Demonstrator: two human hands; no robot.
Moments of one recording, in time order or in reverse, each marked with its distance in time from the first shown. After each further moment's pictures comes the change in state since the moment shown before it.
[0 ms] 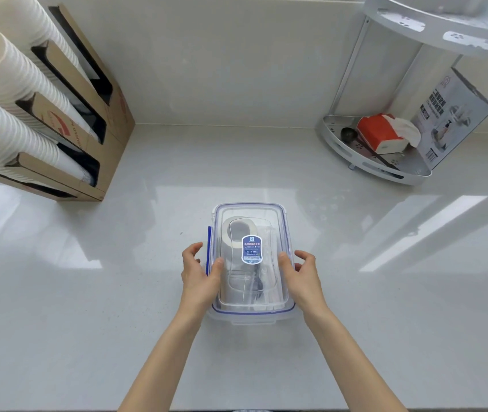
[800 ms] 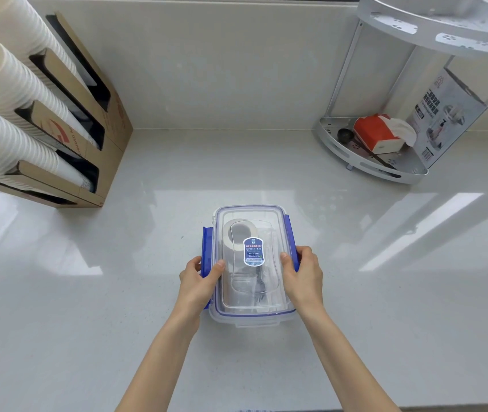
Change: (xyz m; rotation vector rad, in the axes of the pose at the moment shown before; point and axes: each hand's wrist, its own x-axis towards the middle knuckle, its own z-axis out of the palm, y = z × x) left_hand 0.012 -0.005 -0.009 -0.040 -0.046 -0.189; right_hand -0.001 -0.005 0.008 -0.179 0.195 -0.220
